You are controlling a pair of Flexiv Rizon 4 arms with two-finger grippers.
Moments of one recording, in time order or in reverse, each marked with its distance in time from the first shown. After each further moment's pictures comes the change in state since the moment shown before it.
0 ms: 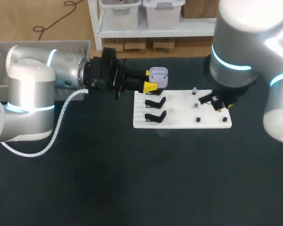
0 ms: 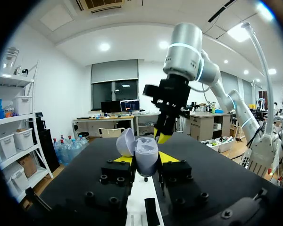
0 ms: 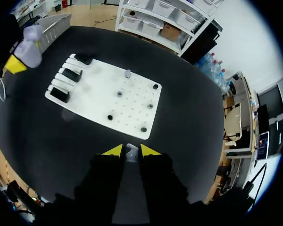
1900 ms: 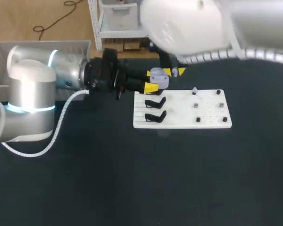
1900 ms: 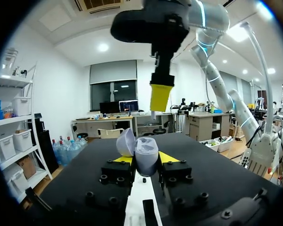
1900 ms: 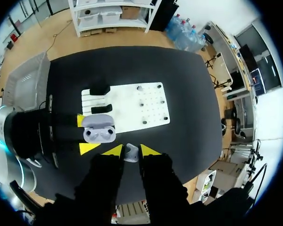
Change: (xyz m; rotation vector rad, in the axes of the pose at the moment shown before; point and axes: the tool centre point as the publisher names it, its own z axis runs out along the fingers) left arm 0.000 -0.005 0.005 0.014 -0.006 0.009; right arm -0.093 0.090 -0.094 0.058 0.210 0.469
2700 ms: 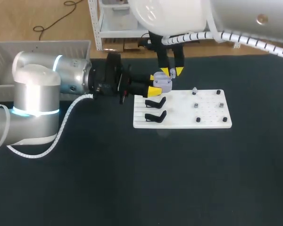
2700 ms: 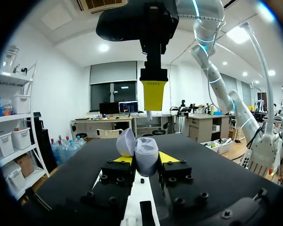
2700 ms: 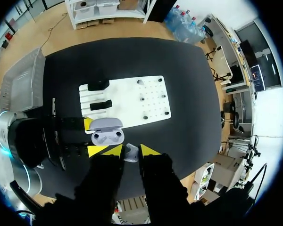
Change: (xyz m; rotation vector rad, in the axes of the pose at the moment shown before) left arm 0.008 -0.002 0.008 0.000 -0.015 -0.016; right arm -0.003 0.005 0.006 0.022 0.073 0.009
